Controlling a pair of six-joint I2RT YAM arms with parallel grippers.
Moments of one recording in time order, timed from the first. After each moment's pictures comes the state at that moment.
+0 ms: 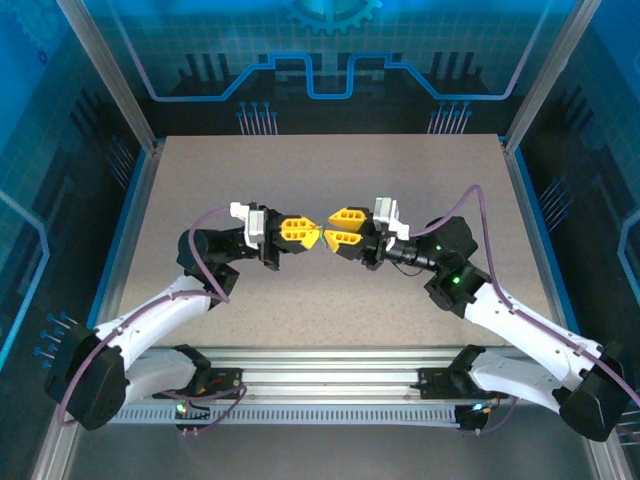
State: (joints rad) left arm -0.52 1.13 0.66 1.09 0.91 -0.31; right arm 0.73 1.00 0.79 0.48 -0.60 0.03
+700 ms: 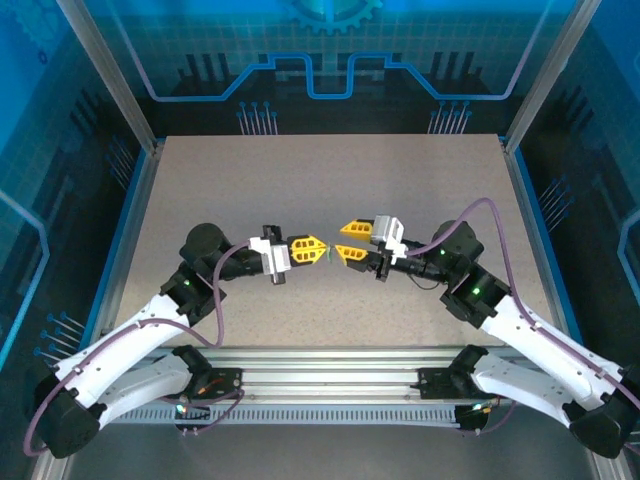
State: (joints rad) left arm -0.64 0.91 0.72 0.32 0.71 0.40; right arm 0.73 0.88 0.81 0.10 -0.51 -0.22
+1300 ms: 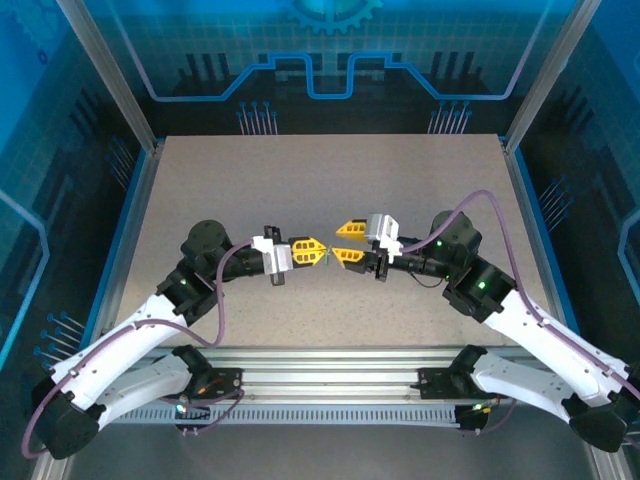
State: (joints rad) left arm -0.65 0.90 0.76 0.20 0.71 0.41; right arm 0.76 0.90 0.93 -0.08 -0.51 -0.27
